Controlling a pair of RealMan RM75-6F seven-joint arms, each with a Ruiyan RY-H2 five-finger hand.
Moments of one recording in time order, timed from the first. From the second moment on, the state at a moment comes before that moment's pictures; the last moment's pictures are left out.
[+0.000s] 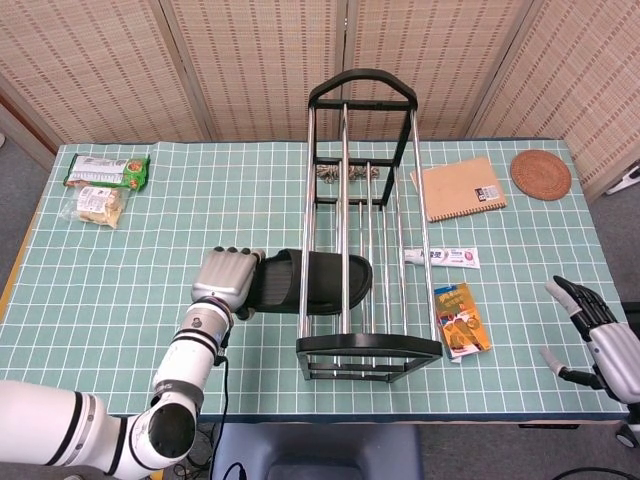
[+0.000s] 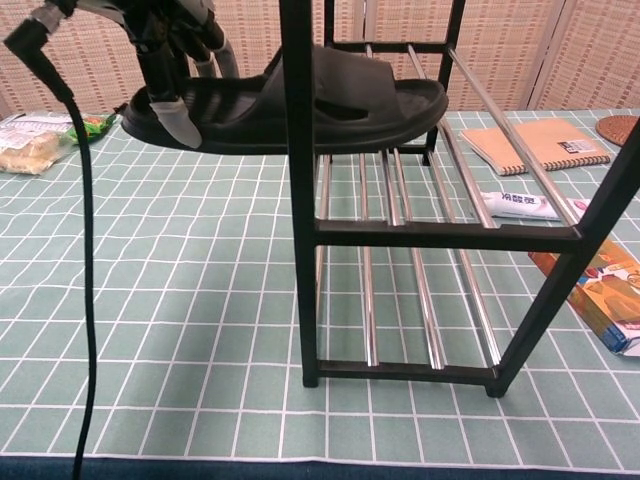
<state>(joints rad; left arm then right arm) -1.60 -1.06 -0.26 -2.20 -0.41 1.26 0.86 0.12 -0.96 -0.04 -1.51 -1.71 1.52 0.54</state>
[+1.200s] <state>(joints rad) -1.63 -1.22 -0.47 -2.16 -0.49 1.45 1.03 0.11 -0.95 -0.05 -1.51 -1.73 1.55 0.55</state>
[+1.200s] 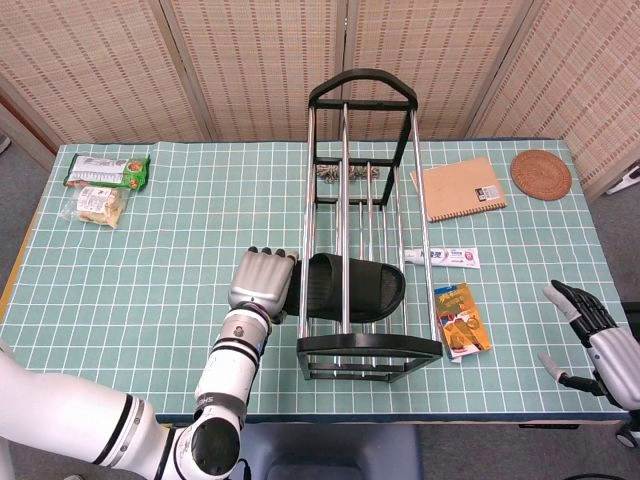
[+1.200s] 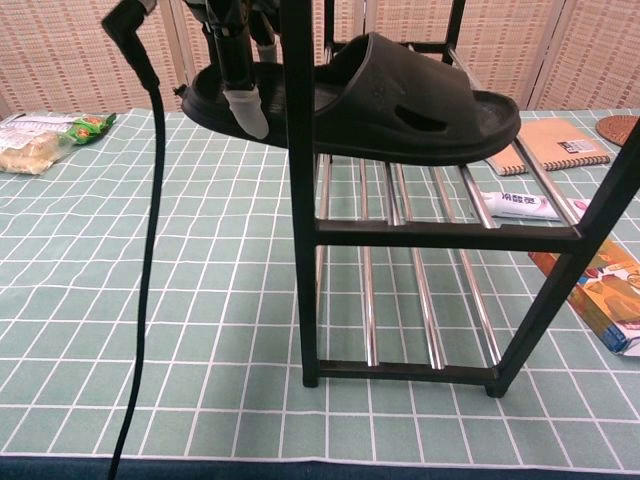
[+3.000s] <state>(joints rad) -1.57 -1.28 -0.57 -2.16 -0.47 1.50 1.12 0.11 -0.95 -0.05 -1.51 -1.72 1.56 0.53</state>
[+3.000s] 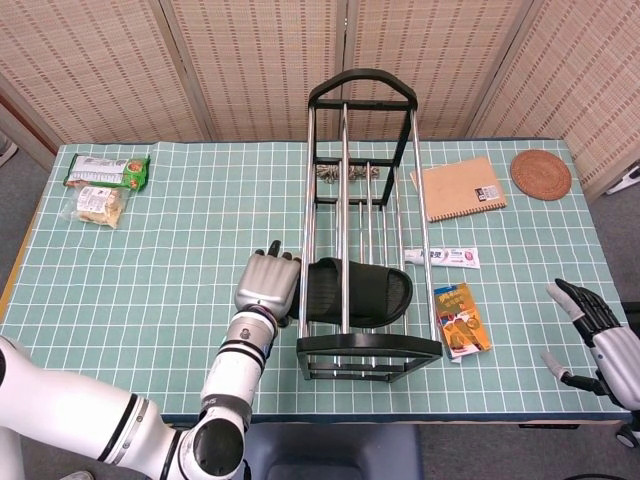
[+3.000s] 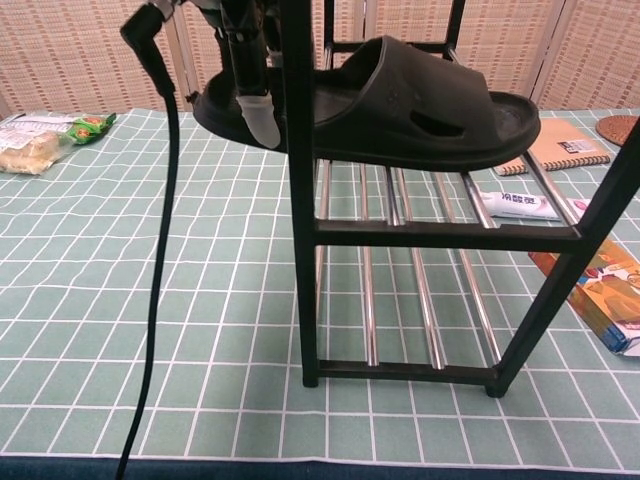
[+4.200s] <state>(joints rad) -1.40 -1.10 -0.57 -2.29 -0.38 1.48 1.08 0.09 -0.96 -0.05 -1.52 -1.72 1.58 0.50</state>
